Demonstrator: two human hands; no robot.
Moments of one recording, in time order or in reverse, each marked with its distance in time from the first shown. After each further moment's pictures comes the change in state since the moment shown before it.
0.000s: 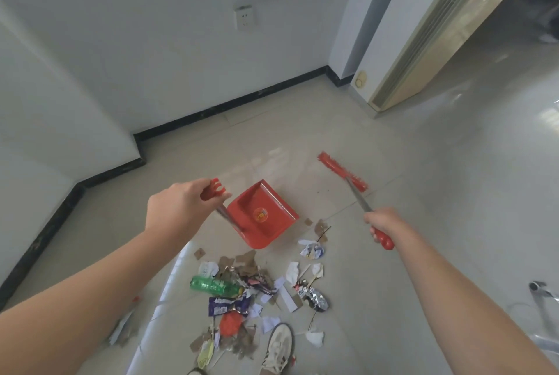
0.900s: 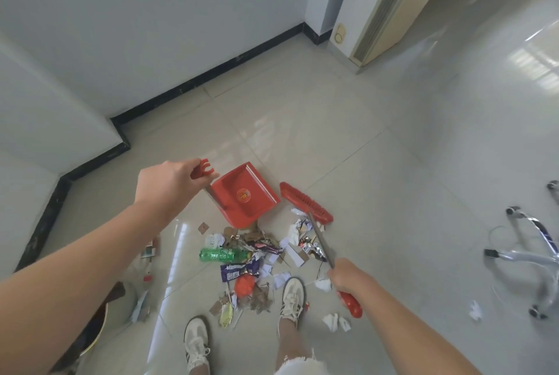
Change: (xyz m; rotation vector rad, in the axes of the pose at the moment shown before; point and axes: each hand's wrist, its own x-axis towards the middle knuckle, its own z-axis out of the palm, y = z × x) left_hand -0.011 -0.049 0.009 0.082 -0.031 0.246; right_hand -0.126 0.140 0.160 -0.282 -0.309 0.138
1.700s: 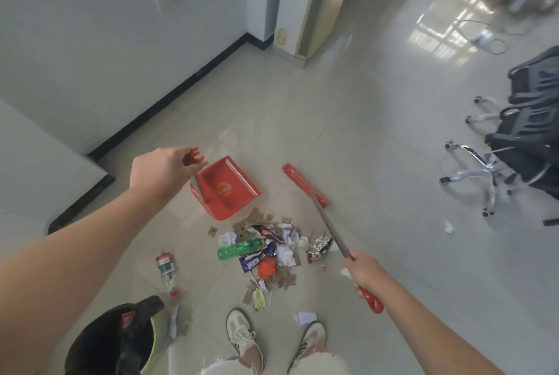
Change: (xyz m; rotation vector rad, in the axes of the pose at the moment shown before) left_hand -0.053 -0.126 -0.075 -0.055 -0.024 0.266; right_hand -0.175 0.012 0.178 0.479 0.289 -0.009
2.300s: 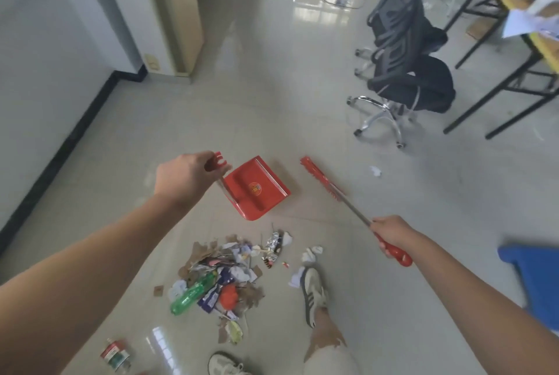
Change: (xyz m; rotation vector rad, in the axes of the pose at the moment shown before) left_hand 0.033 0.307 0.056 -0.036 -0.133 0.462; right_hand 0.013 0.184 -0.192 0.478 0.240 0.248
